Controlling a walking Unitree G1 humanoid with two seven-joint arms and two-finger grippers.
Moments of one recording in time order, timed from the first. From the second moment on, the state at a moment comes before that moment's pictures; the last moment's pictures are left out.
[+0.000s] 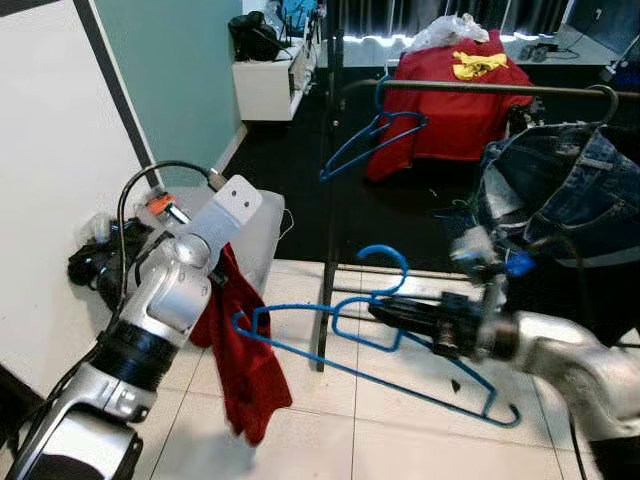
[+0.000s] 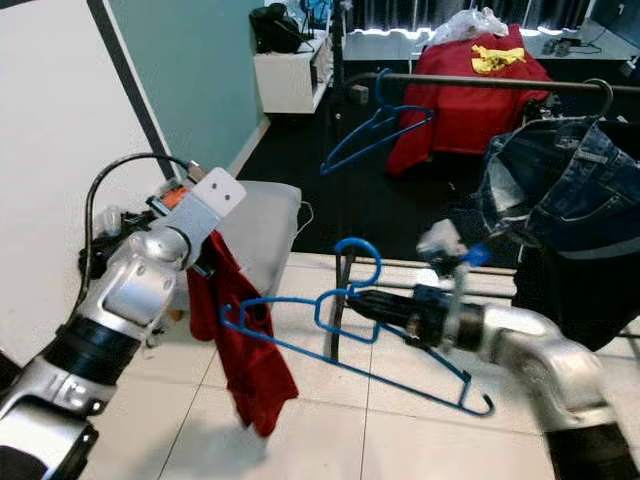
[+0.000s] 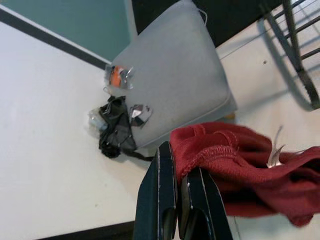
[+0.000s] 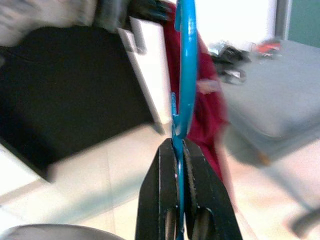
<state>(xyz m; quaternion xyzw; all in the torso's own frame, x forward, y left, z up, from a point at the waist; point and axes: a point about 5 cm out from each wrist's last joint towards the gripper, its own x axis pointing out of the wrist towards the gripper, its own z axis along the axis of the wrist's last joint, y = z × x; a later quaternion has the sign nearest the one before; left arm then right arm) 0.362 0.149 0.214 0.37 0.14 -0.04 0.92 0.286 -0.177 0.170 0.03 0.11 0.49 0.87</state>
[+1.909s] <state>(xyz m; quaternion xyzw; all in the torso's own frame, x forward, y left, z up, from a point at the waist) 0.354 0.128 0.236 0.35 0.12 -0.06 0.93 0.327 -0.194 0.148 0.01 0.08 0.34 0.94</state>
